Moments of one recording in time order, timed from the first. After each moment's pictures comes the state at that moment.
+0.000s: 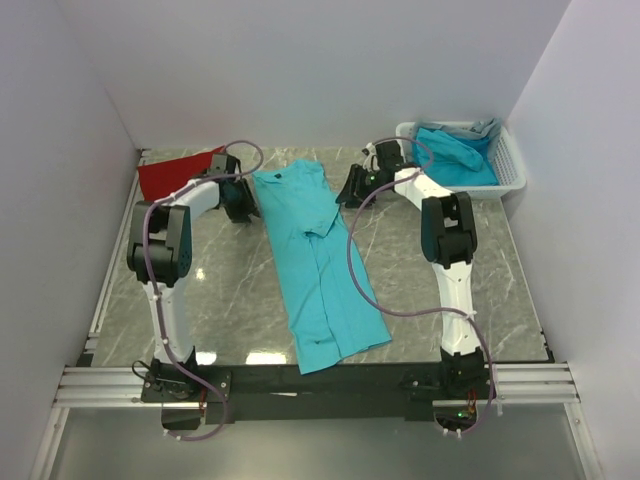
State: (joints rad) left arm -0.15 2.08 1.48 -0.44 0.16 -0.56; right arm 0.22 2.41 1.91 -0.45 -0.62 0.44
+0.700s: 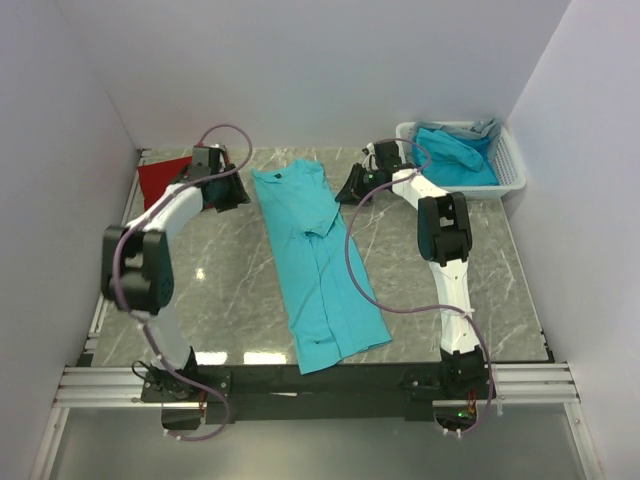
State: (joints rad) left arm -0.13 1.86 1.39 -0.39 0.12 -0.50; right arm 0.22 2.49 1.99 -0.39 -0.65 0.55
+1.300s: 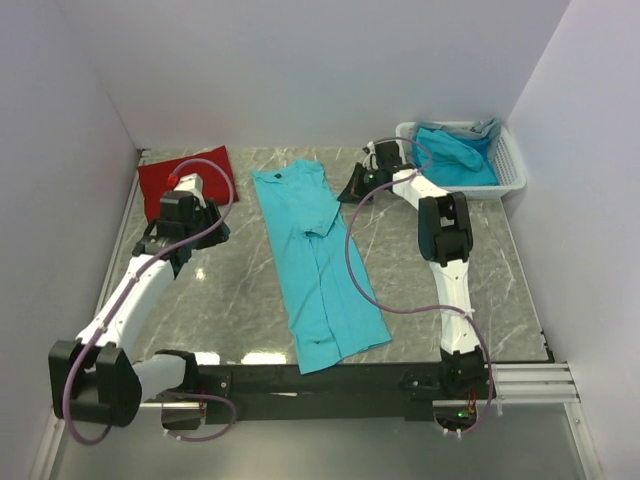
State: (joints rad) left arm -0.13 1.16 0.86 -0.36 0.03 -0.39; right arm 0.21 2.48 1.98 -0.36 -0.62 0.52
